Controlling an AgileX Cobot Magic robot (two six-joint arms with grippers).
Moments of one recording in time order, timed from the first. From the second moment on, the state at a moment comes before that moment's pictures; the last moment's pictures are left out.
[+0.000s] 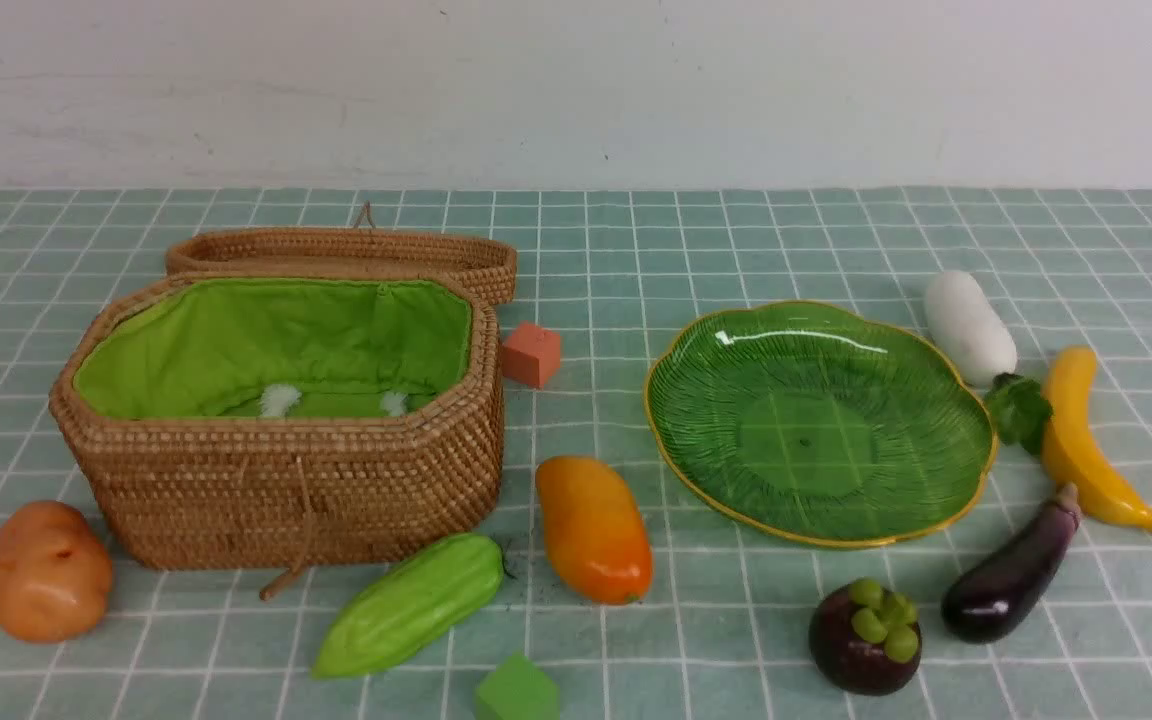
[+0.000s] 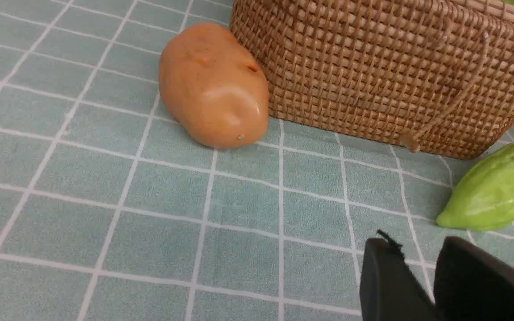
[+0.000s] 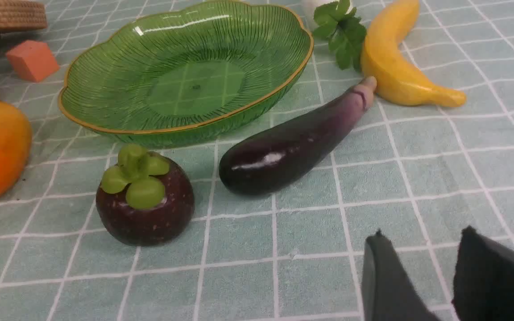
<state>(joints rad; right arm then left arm) 0.02 -0.01 0.02 0.13 0.39 0.03 -0.04 -0.01 0.03 -0.04 0.38 -0.28</state>
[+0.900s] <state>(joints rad) 0.02 -0.01 0.02 0.13 0.39 0.03 -0.04 -0.01 0.03 -0.06 0.35 -0.29</state>
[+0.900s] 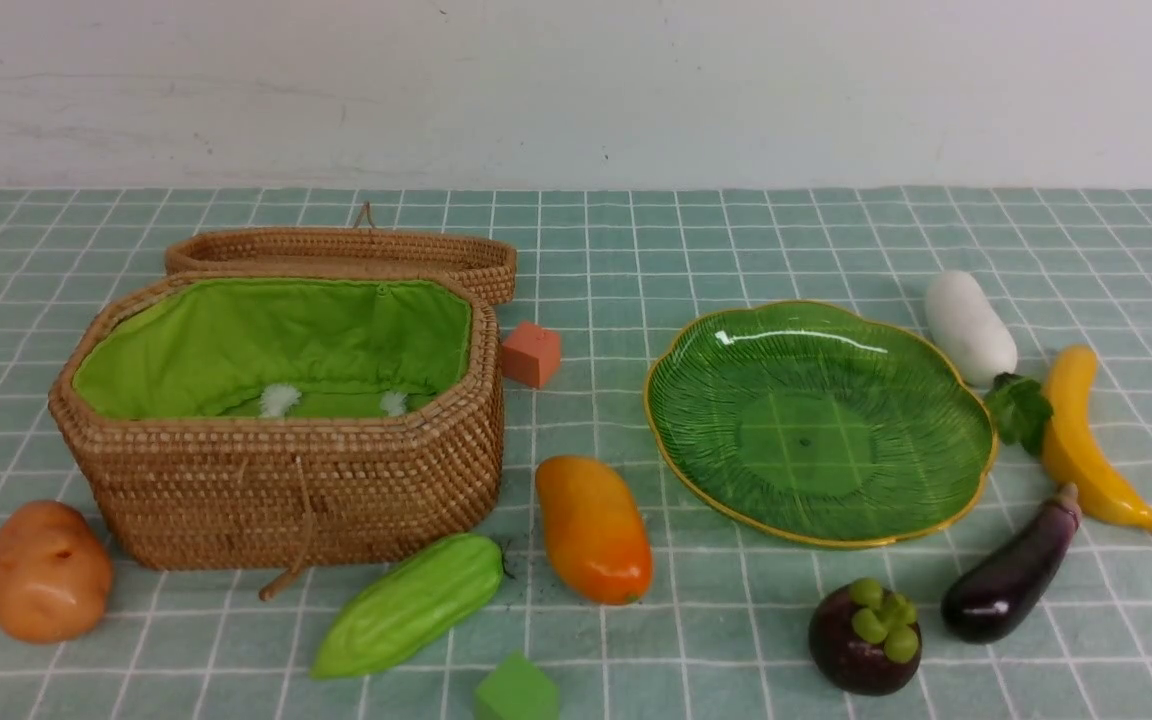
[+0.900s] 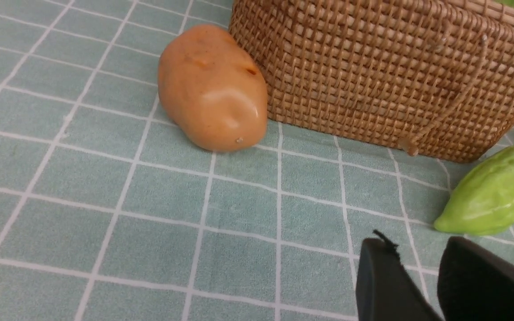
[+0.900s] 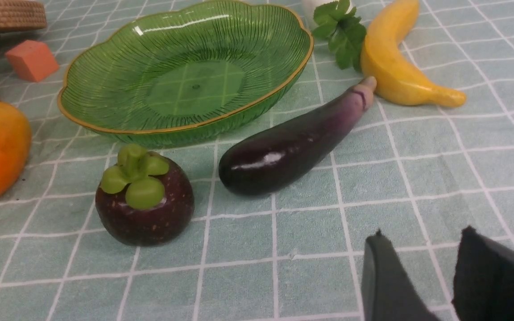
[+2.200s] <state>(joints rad) 0.02 0.01 -0.10 0.51 0.34 0.18 -0.04 0.50 -0.43 -0.44 0.66 -0.09</state>
